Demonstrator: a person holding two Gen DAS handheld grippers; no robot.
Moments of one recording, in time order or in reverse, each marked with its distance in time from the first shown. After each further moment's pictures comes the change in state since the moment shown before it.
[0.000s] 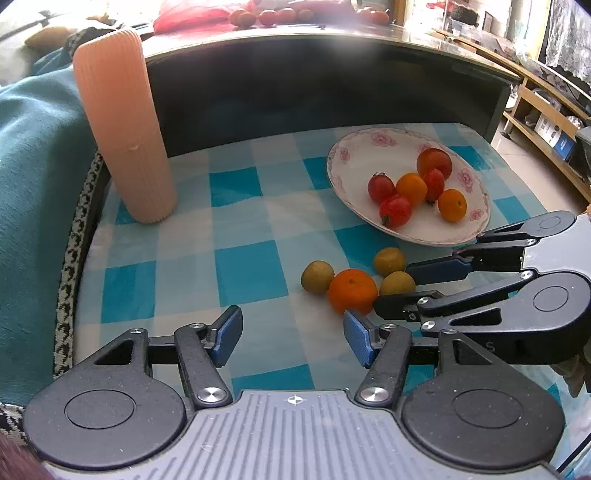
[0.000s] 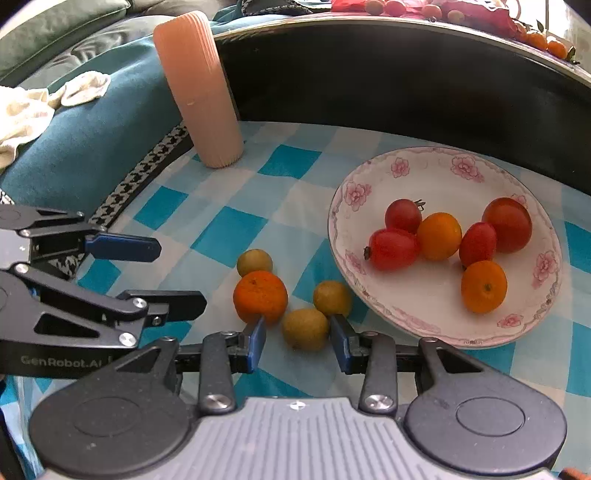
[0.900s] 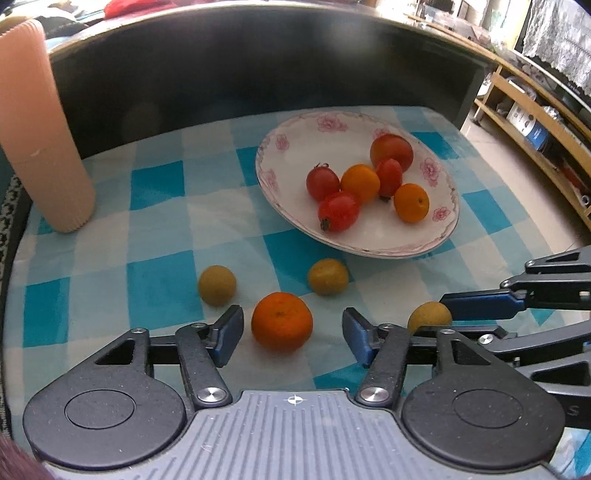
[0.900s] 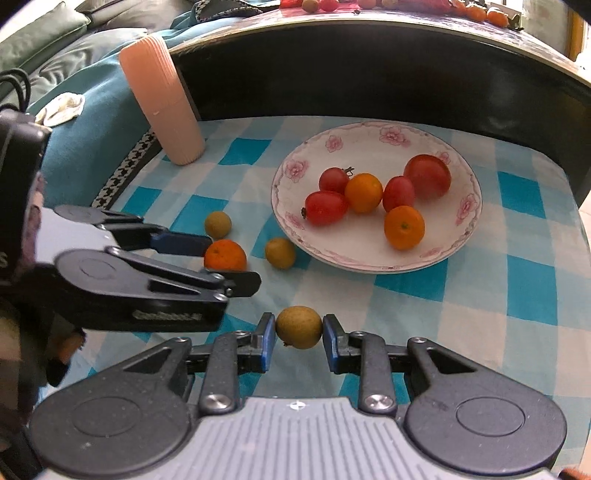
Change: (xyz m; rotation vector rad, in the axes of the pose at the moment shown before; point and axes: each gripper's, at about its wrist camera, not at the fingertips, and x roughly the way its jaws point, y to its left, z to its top) left arm 0.041 -0.035 0.016 0.023 0.055 -0.117; right arm -0.047 -0.019 -0.021 0.112 0.036 -0.071
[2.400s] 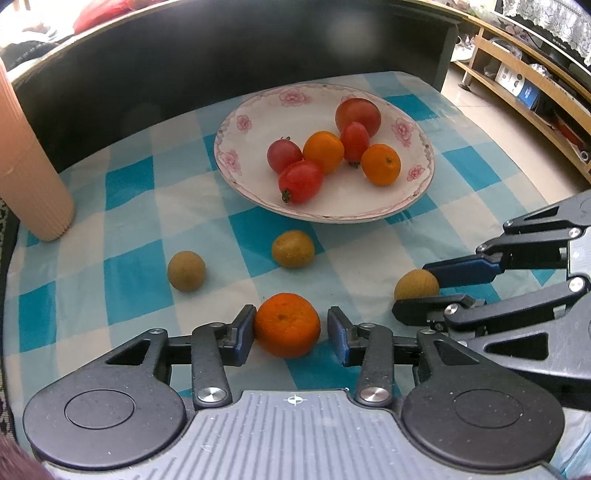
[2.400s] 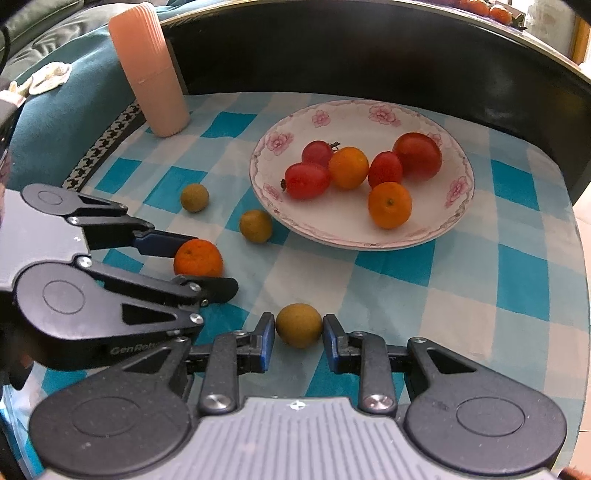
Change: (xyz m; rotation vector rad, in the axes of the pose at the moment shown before) left arm 0.005 -0.030 -0.011 0.114 0.046 0.032; right arm 0.012 -0.006 -0.008 -0.052 0.048 -0.062
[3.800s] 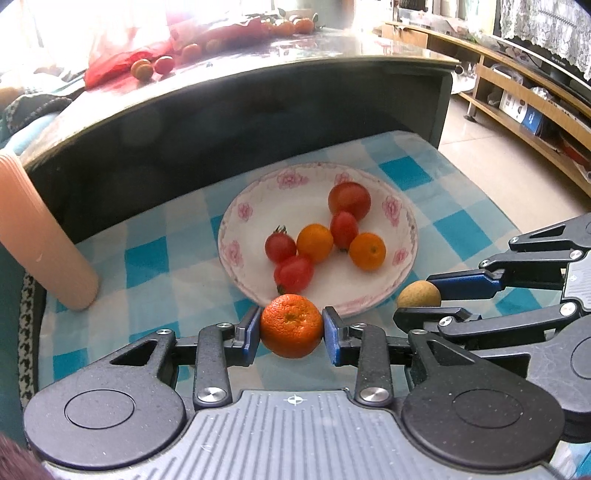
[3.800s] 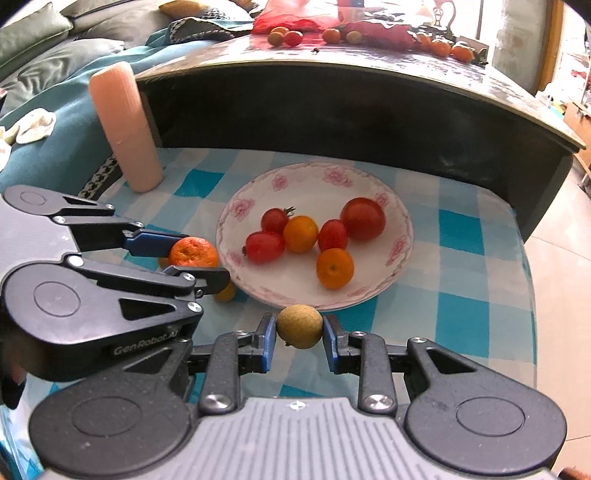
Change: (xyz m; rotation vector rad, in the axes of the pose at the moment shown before) left arm -0.030 -0.020 0.043 0.015 -0.125 0.065; right arm -0.040 -0.012 0.018 0.037 -0.115 -0.095
